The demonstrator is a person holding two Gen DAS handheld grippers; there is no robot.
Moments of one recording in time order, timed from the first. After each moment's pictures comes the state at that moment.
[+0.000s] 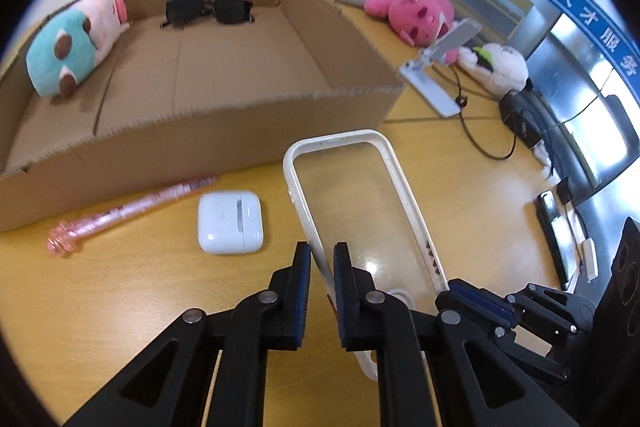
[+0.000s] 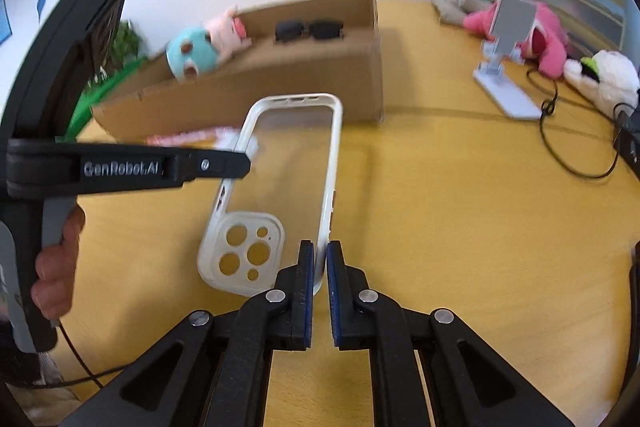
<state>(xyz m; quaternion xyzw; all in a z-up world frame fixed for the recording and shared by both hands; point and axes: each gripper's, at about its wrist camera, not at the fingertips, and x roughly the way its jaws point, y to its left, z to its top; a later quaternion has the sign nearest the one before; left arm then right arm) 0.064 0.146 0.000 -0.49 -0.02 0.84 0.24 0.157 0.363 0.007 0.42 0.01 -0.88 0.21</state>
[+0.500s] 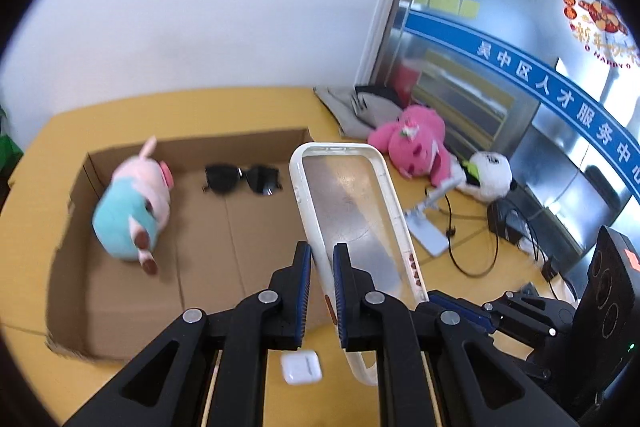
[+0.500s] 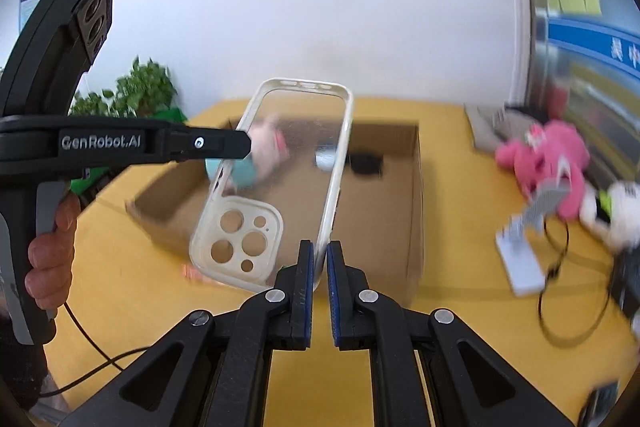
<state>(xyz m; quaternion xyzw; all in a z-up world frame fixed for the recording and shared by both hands) 0.010 0.100 0.142 -0.35 -0.02 0.91 0.23 0.100 0.308 0.126 0.29 0.04 -0.92 0.25</state>
